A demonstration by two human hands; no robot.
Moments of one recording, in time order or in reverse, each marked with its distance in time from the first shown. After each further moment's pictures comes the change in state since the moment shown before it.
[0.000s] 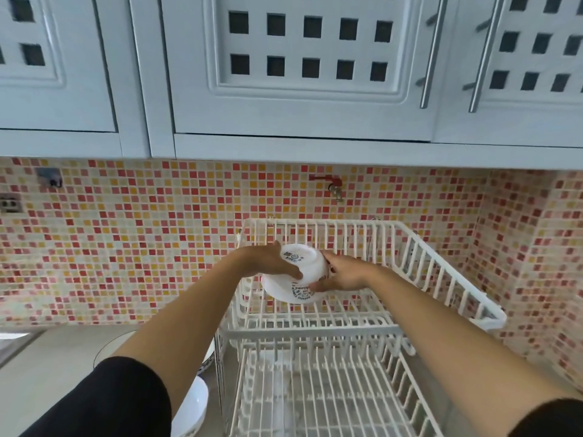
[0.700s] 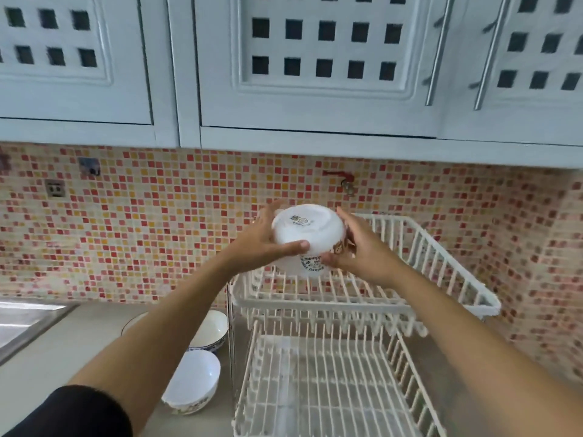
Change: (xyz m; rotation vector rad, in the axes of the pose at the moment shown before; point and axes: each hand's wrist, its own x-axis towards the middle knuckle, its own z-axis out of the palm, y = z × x) left_hand -0.098 0.010 0.018 -0.112 0.442 0.376; right_hand -0.060 -0.011 0.005 0.213 0.371 -0.387
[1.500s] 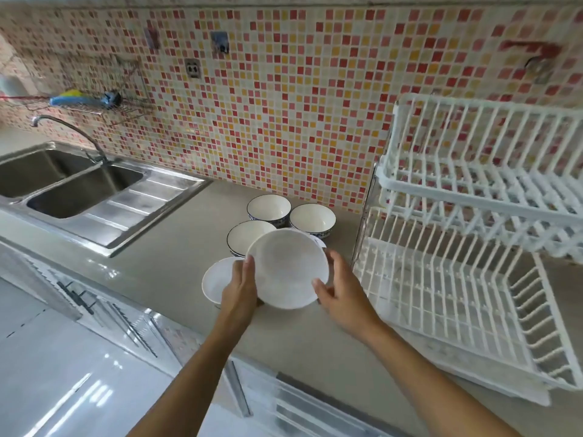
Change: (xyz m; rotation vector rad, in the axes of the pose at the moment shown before) left_hand -0.276 -0.164 0.037 -0.361 0.702 -0.811; right_hand -0.106 -0.008 0.291 0.282 -0.269 0.109
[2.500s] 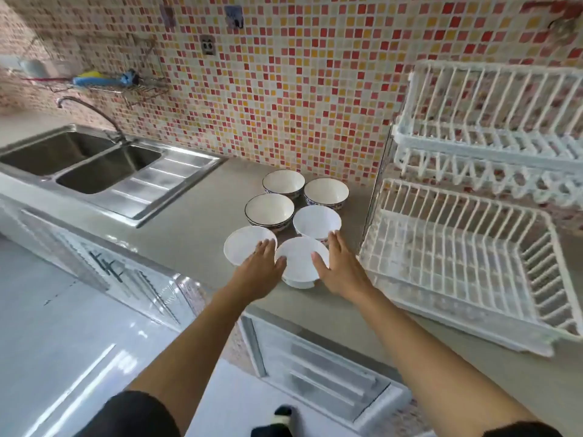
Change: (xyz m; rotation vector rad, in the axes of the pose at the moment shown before) left_hand 0.000 -0.033 -0.019 1.007 -0.258 0.323; right_hand -0.004 0.024 0.043 -0.398 -0.049 0.076
